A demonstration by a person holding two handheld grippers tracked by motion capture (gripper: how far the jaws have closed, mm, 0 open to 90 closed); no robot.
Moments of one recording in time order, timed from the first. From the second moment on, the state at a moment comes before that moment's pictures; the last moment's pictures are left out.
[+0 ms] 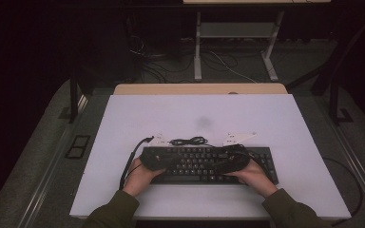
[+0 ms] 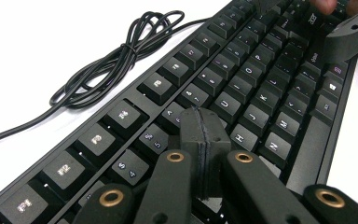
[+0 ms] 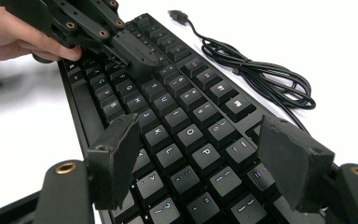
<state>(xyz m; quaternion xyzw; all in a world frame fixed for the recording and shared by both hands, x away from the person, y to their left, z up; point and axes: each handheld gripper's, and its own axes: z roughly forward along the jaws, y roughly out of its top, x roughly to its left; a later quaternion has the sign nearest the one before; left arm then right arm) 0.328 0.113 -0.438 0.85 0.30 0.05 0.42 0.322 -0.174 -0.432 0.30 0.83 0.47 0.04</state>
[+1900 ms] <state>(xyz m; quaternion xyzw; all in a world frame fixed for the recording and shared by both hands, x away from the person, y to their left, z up) 0.310 0.141 -0.418 0.82 0.30 0.09 0.48 0.319 -0.220 -0.424 0.34 0.80 0.49 0.08</state>
